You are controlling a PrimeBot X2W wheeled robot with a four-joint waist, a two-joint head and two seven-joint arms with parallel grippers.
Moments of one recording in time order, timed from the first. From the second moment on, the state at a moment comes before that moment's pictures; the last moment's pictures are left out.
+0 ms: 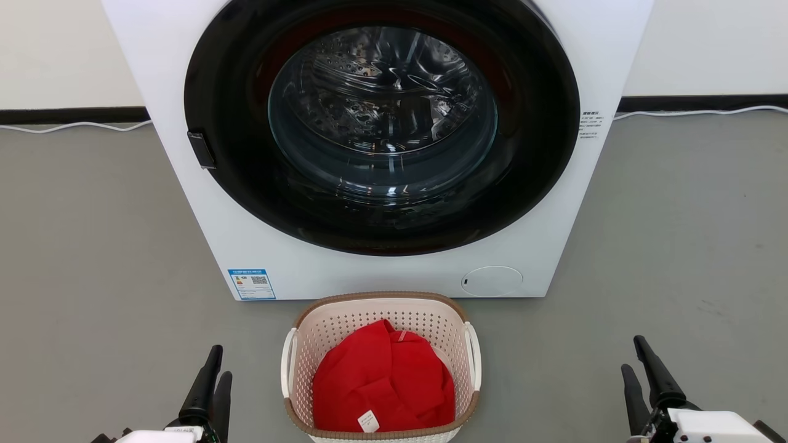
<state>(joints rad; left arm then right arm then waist) 0.01 0.03 0.07 0.32 -1.60 -0.12 0.09 0.00 -0.03 -0.11 0.33 1.61 0.12 0.10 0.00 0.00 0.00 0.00</state>
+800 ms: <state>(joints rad) 0.02 0.03 0.04 0.23 -1.35 -0.10 0.02 0.00 -0.04 -0.04 0.28 1.36 0.12 0.03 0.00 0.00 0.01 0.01</state>
